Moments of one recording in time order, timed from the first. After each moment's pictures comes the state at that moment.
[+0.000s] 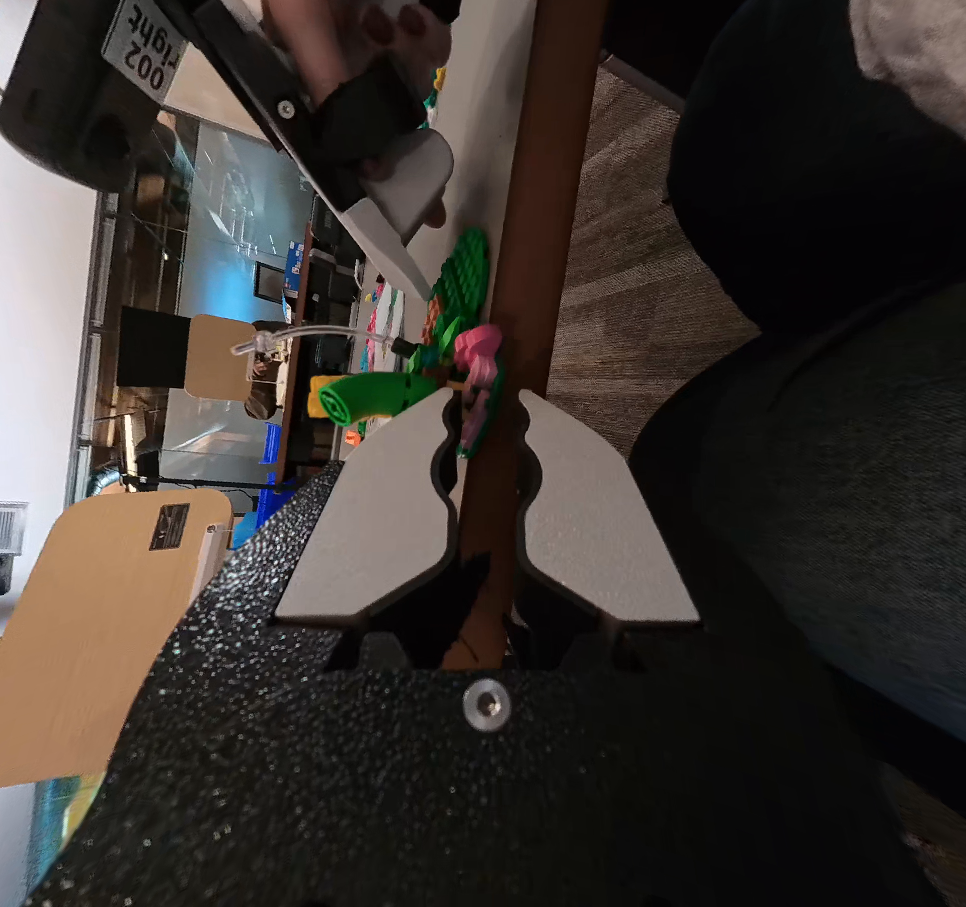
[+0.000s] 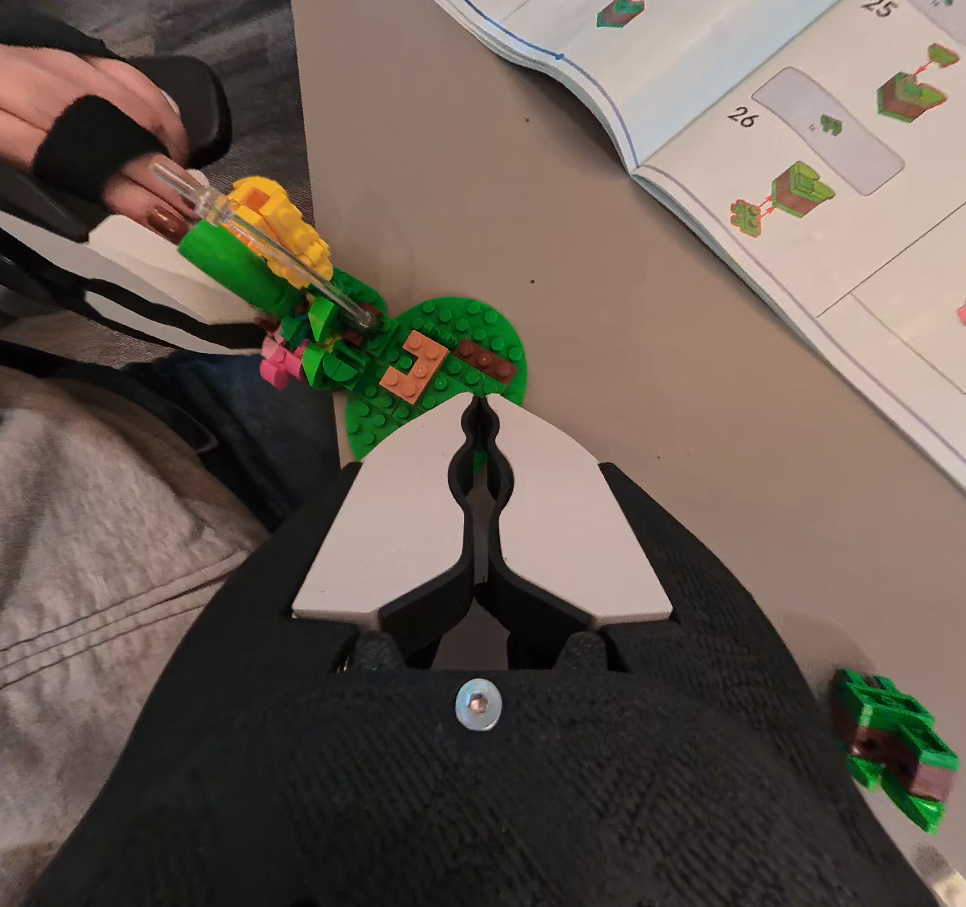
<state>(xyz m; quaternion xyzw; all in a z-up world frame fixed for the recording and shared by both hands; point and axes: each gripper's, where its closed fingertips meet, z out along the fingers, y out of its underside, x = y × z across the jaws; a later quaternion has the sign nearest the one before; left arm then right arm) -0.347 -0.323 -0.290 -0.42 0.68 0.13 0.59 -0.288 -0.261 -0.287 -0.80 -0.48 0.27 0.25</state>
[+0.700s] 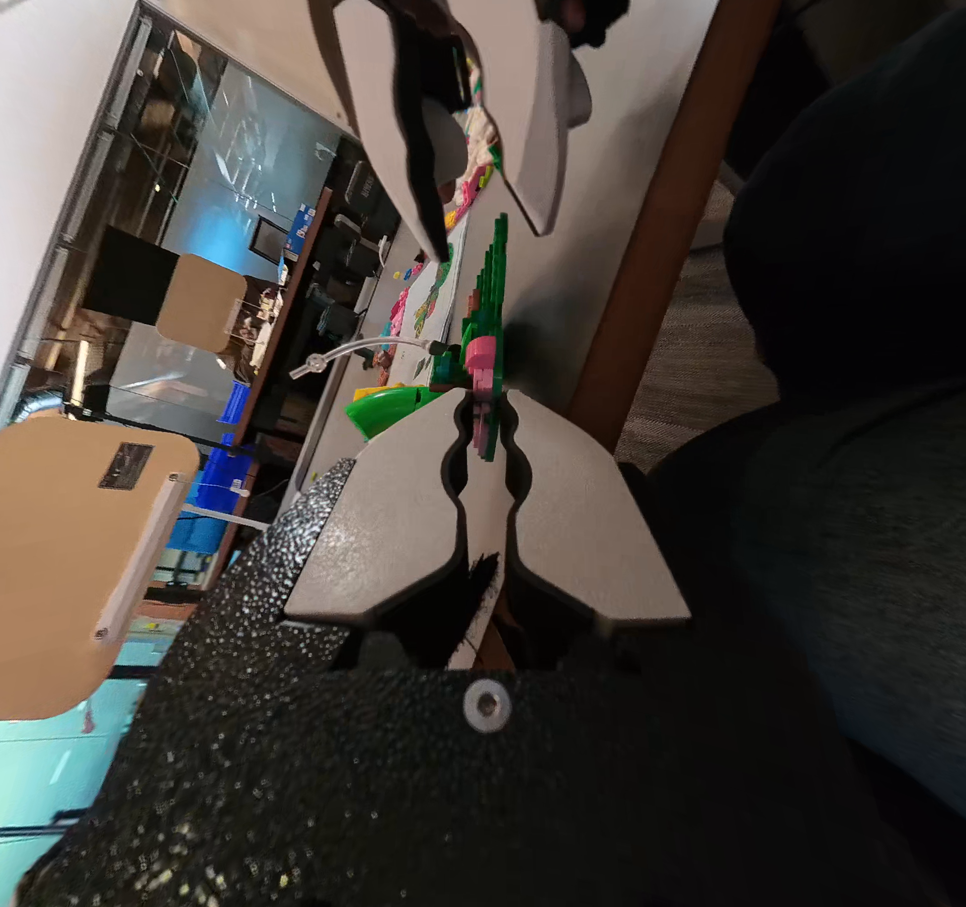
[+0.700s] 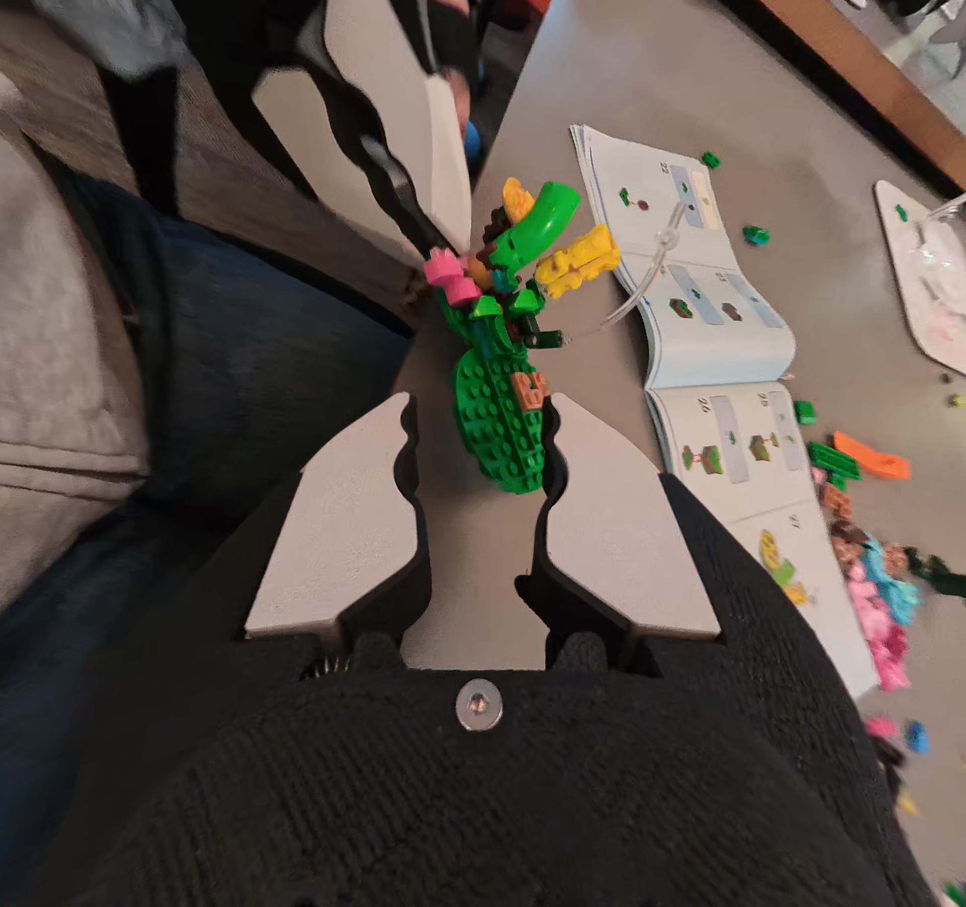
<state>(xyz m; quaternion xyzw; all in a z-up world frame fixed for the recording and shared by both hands) -0.357 -0.300 -0.259 -0.48 0.62 0.07 0.62 -0.303 -0.291 -0.253 -0.56 -0.70 0.17 0.41</state>
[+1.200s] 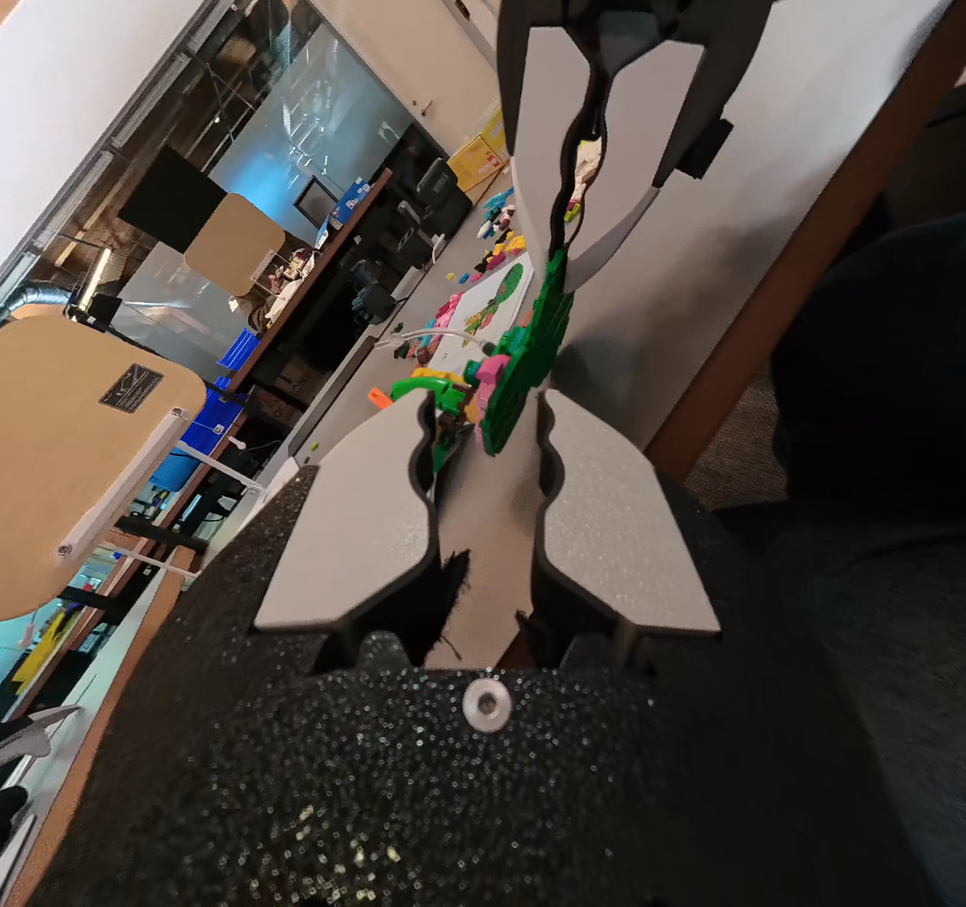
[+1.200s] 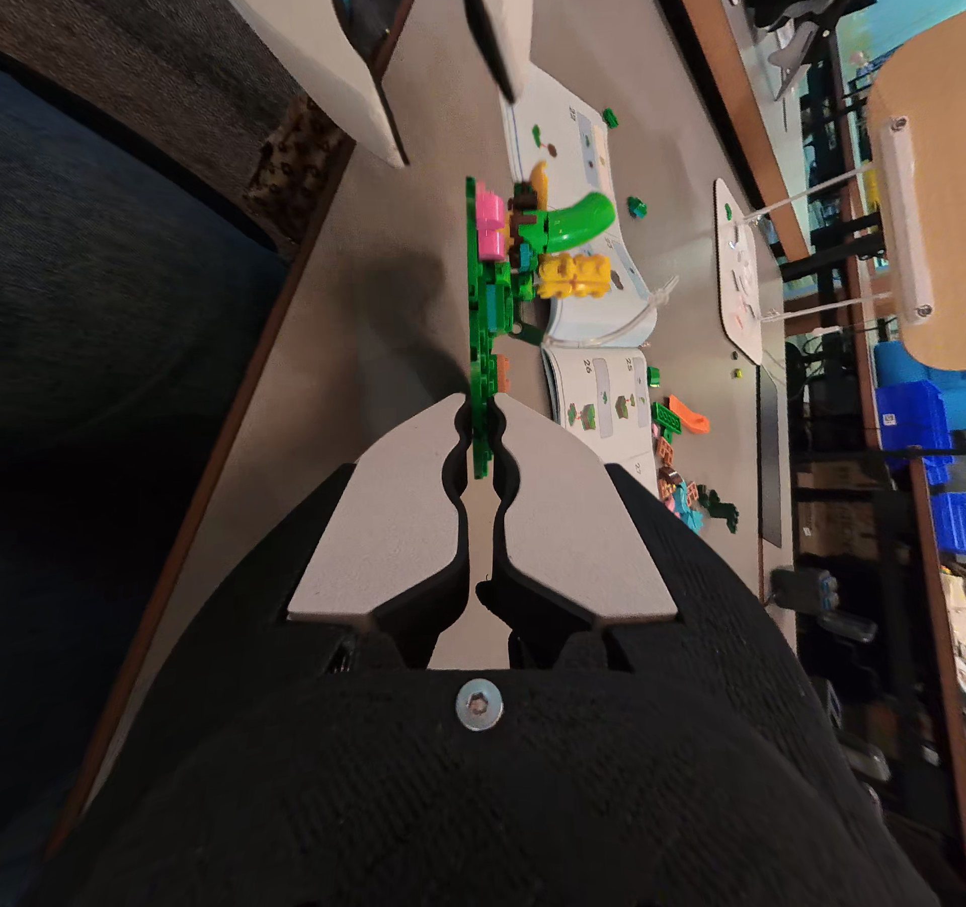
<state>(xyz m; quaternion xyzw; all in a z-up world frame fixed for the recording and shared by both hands) -0.360 -0.286 -0.228 -0.54 0.52 0.01 0.66 -0.291 -0.259 -0.251 -0.52 -0.71 0.00 0.47</state>
